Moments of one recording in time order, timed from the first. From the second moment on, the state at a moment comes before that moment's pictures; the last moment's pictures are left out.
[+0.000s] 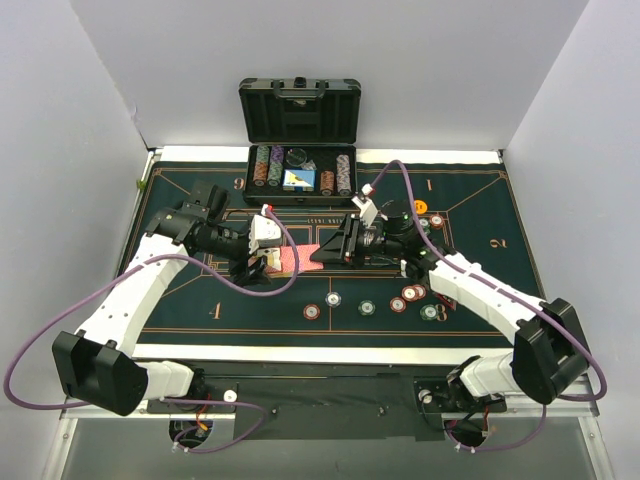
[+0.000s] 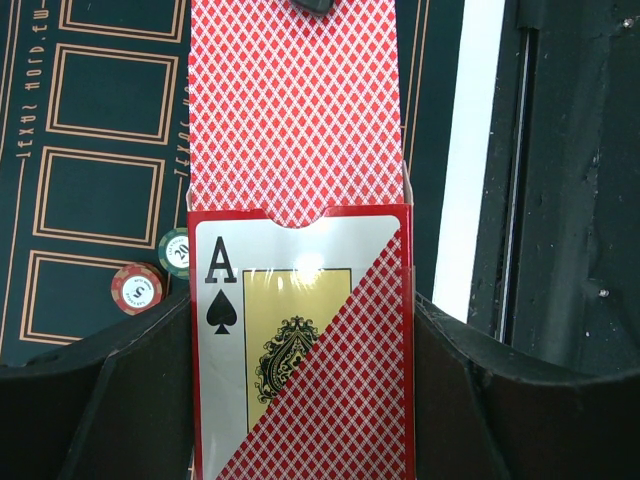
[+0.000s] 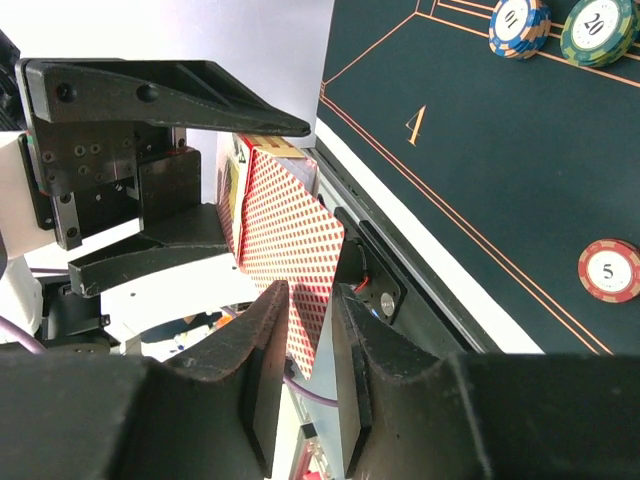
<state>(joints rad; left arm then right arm) -0.33 1.30 1.25 -1.05 0.79 0.92 0.60 1.36 0.88 0.08 -0.65 1.06</state>
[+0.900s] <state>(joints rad) -0.33 1.29 1.24 -1.05 0.79 0.92 0.61 1.34 0.92 -0.03 -0.65 1.00</state>
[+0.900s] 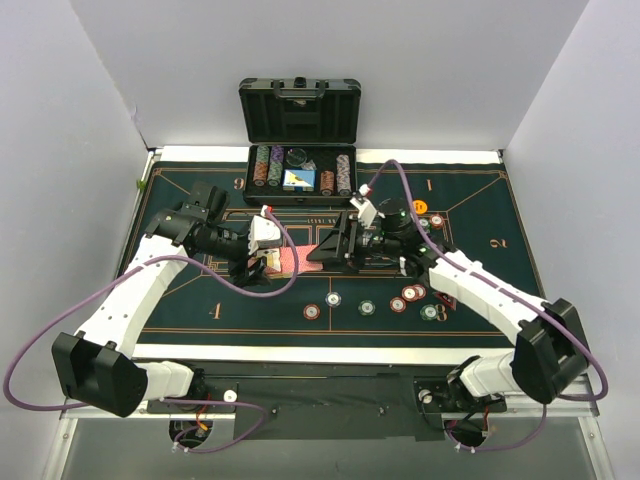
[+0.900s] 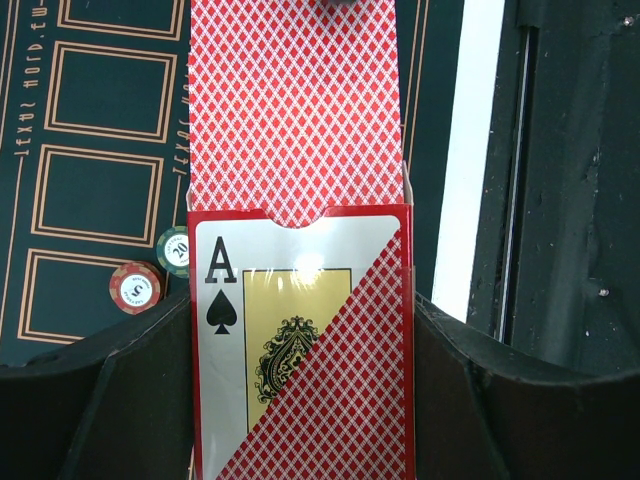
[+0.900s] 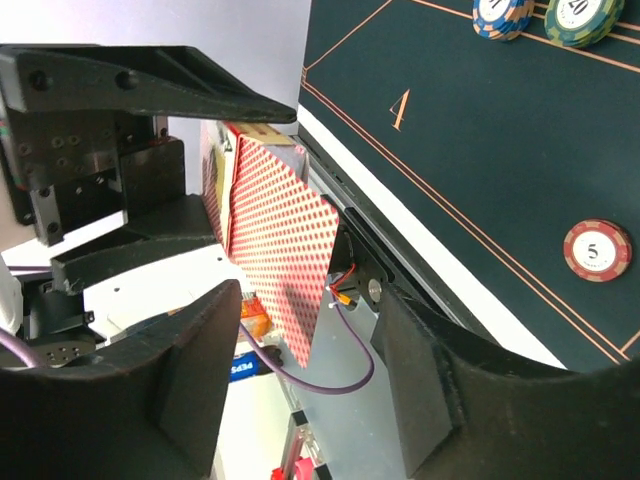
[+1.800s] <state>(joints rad) -0.33 1.29 1.24 -1.04 0.80 0.92 0.57 1.32 0.92 -0.04 -0.65 1.02</state>
